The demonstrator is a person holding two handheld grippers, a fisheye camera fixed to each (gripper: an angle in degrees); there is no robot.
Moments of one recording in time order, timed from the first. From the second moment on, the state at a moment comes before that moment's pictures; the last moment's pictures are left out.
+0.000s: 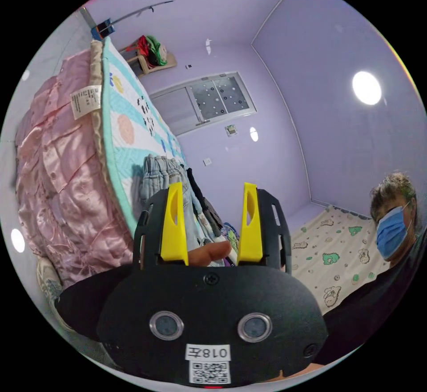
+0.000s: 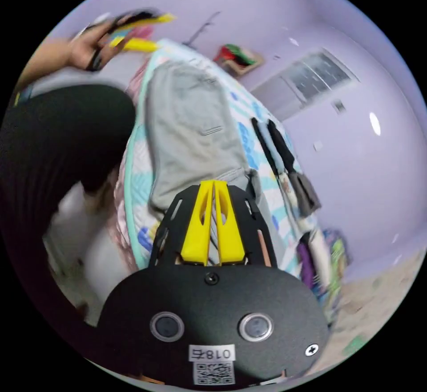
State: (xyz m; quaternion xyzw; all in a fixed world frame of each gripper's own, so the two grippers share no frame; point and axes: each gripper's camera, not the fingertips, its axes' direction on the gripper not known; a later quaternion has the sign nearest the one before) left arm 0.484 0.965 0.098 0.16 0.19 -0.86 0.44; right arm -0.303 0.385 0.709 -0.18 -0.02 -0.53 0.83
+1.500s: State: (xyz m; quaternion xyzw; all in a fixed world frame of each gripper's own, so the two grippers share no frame) left arm 0.367 0.802 0.116 -0.12 0.16 -0.84 0.50; right arm -0.134 0.349 0.639 -0.20 0.01 -0.12 0.97
